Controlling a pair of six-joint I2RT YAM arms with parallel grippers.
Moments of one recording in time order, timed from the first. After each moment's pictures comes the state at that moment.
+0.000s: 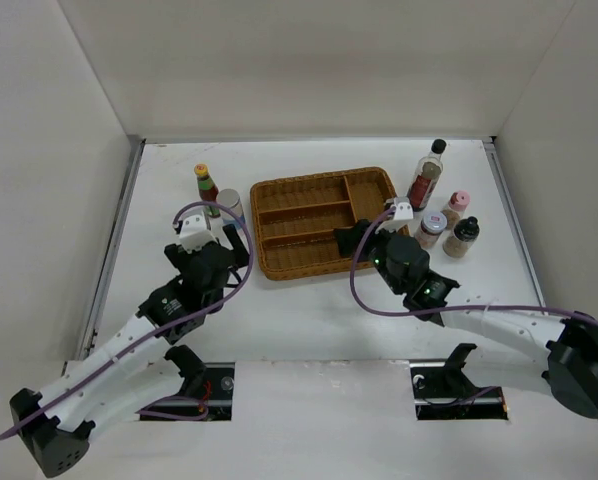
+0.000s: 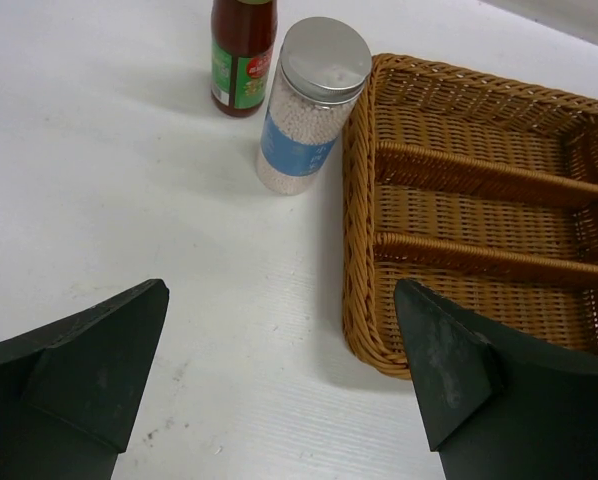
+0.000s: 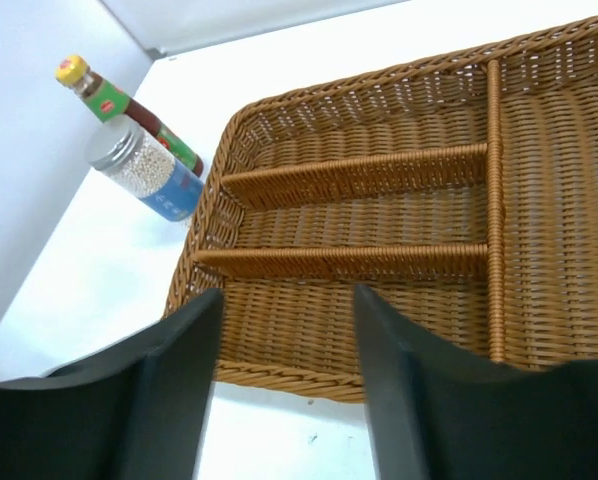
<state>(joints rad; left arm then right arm) -0.75 0.72 0.66 -0.45 -0.83 -0.64 0.83 1.12 0.58 0.42 0.39 0.50</state>
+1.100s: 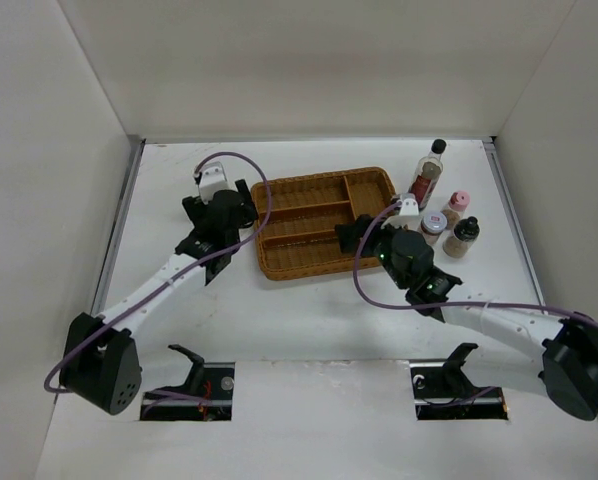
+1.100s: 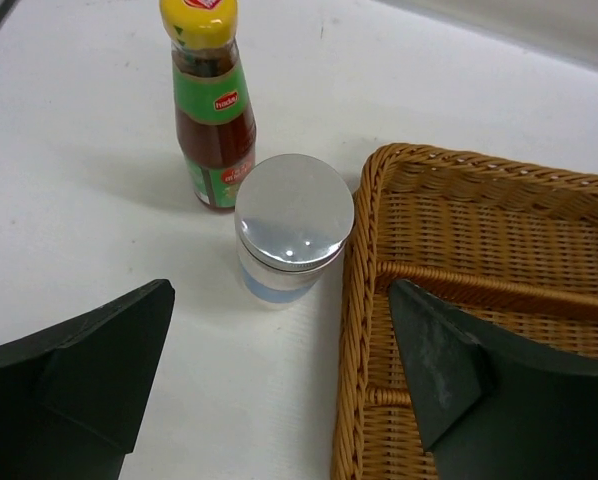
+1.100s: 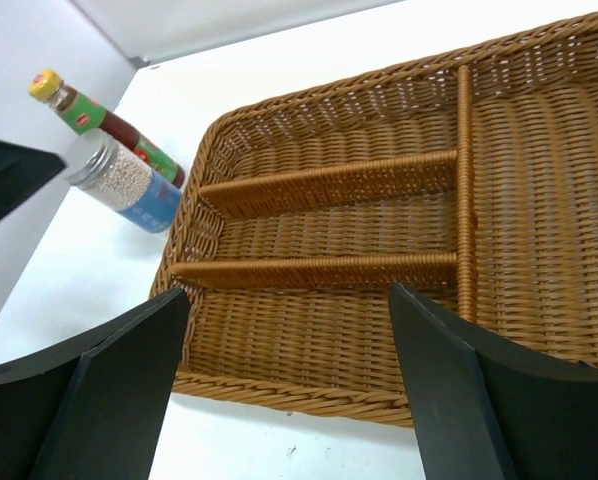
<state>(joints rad) -0.47 1.21 0.82 -0.04 -0.65 -0.43 0.75 1.13 0.57 0.43 0.34 0.51</state>
